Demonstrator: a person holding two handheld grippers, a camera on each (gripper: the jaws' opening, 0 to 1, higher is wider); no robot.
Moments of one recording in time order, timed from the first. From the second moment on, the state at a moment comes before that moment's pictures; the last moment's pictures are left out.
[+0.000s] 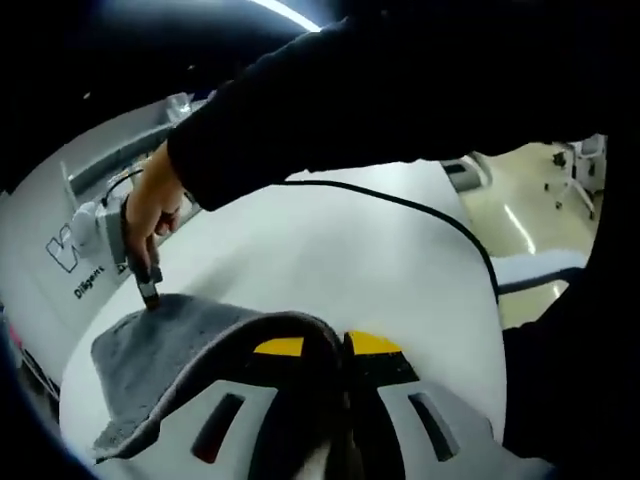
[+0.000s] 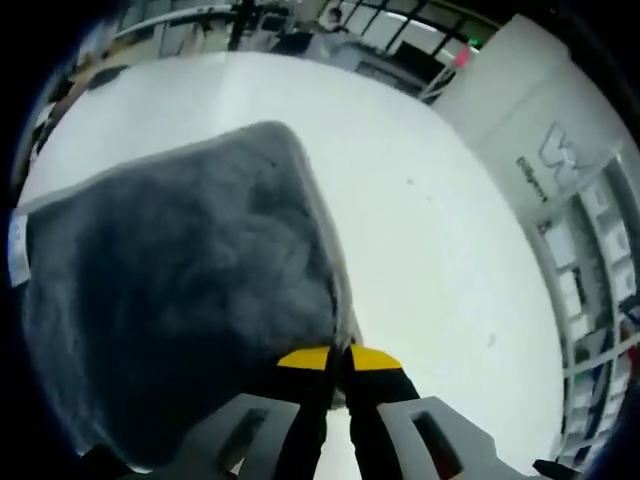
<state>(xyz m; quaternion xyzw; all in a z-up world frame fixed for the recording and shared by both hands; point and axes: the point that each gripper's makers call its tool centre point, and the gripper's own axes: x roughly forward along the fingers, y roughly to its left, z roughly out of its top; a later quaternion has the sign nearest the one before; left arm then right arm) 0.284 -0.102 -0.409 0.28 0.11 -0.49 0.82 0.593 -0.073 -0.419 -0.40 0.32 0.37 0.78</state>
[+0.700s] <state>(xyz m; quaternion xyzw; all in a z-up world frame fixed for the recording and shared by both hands) 0.266 -0.093 -0.366 0.22 0.08 -0.53 0.82 0.585 -0.083 -0.410 -0.32 0.28 0.38 0.82</state>
